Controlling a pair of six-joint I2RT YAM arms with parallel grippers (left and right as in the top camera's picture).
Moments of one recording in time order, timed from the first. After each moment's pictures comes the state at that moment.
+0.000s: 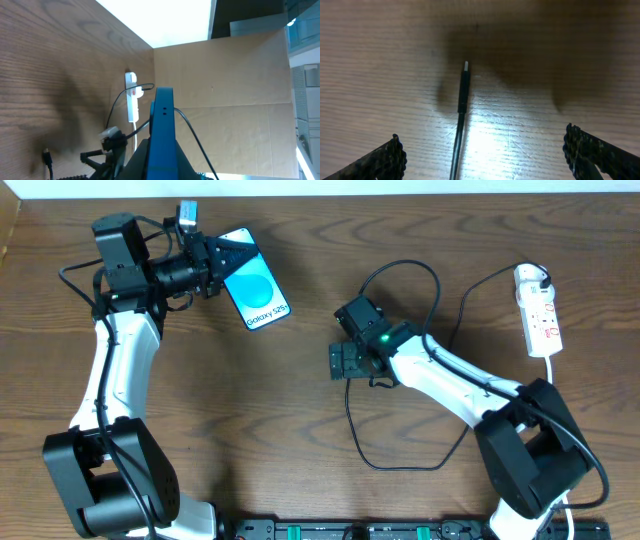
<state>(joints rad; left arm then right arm) 0.18 1.68 1.27 -0.11 1.27 -0.88 0.65 1.88 1.23 -0.60 0.03 0.60</state>
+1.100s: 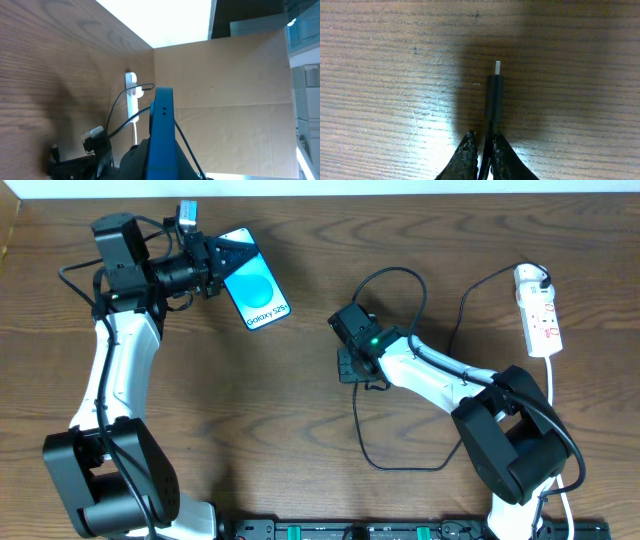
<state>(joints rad) 0.18 1.68 1.27 -0.11 1.27 -0.88 0.67 1.97 1.23 -0.55 0.04 0.59</state>
